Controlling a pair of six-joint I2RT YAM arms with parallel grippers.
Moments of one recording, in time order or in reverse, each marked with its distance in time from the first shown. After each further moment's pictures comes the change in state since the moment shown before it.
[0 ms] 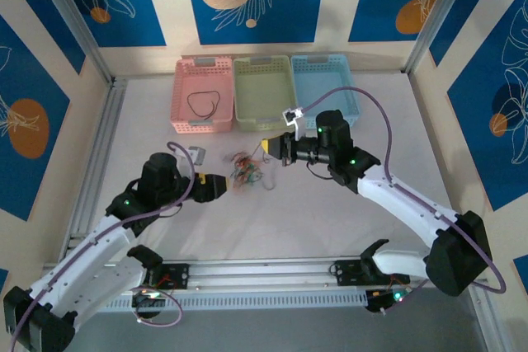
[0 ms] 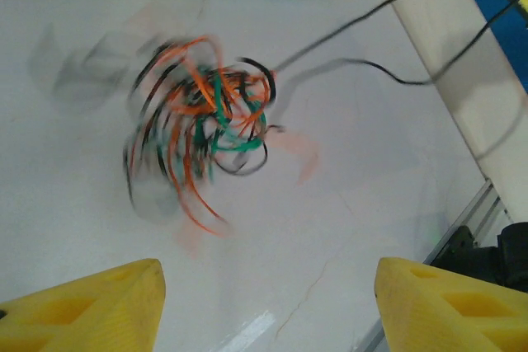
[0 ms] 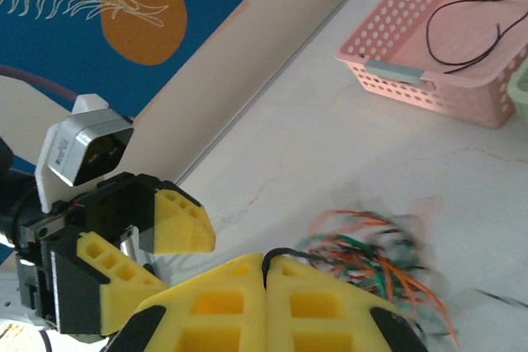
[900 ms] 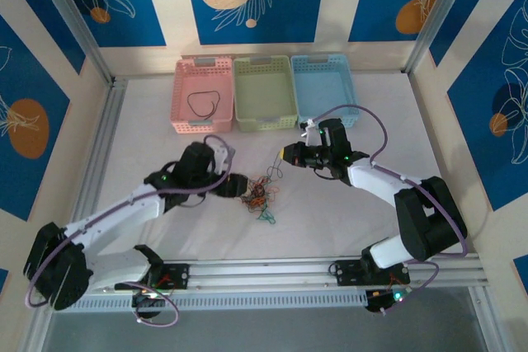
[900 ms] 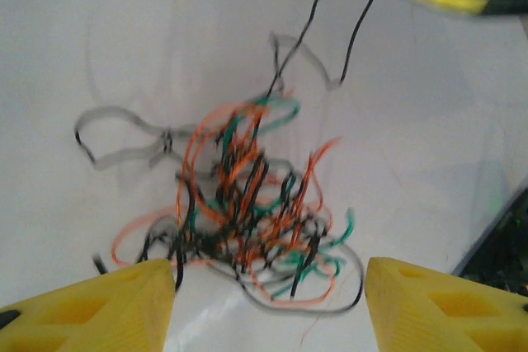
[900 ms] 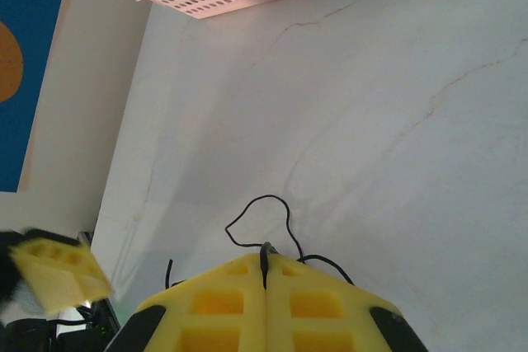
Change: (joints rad) left arm -0.132 0.402 0.185 0.009 -0.088 0.051; right arm -0.180 0.240 -0.147 0.095 -0.045 0.168
